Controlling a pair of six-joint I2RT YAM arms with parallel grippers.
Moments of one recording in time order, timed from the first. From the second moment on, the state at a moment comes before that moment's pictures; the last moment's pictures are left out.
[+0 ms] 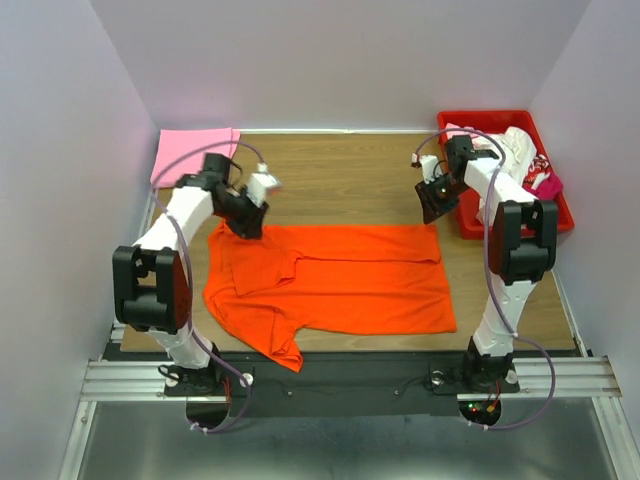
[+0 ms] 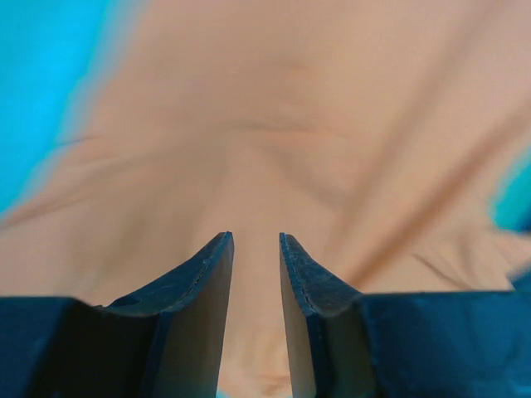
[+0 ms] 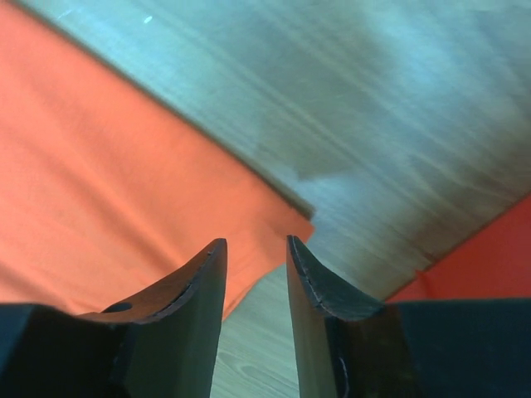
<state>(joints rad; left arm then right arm) -0.21 1.63 1.22 -0.90 0.54 0.71 0.04 2.01 1.62 -0.93 -0.35 -0.51</state>
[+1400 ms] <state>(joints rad) 0.09 1.84 1.20 -0.63 0.36 0.35 0.04 2.06 1.65 -0.86 -0.27 -0.46</state>
